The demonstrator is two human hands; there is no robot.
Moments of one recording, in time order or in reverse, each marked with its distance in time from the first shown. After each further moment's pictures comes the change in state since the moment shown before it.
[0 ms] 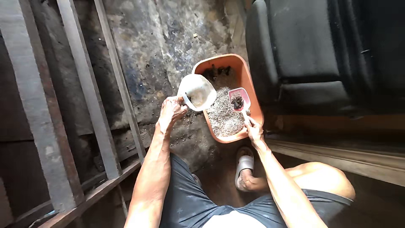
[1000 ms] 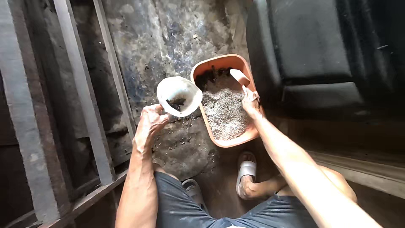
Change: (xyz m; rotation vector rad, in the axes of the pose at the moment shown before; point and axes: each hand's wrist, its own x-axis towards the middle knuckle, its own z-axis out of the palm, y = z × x) left_hand -0.040 -0.013 -0.028 -0.088 0.108 -0.152; right_hand 0.118 -0.089 0.025 -0.536 0.022 -0.124
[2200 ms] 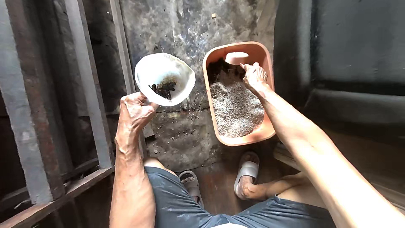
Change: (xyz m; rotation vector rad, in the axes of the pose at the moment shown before) left_hand -0.026 -0.007 -0.034 0.075 0.228 -0.020; right_hand 0.073 -0.074 0.010 -0.355 -0.205 -0.234
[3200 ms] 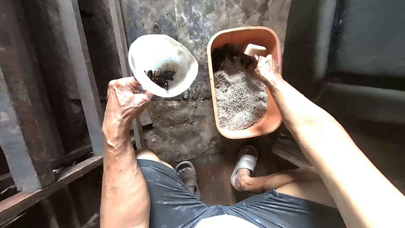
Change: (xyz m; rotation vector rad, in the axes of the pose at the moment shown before) left_hand -0.007 -0.010 -0.011 0.013 -0.024 0.045; right_hand 0.023 0.032 0.019 -0.036 -0.081 0.024
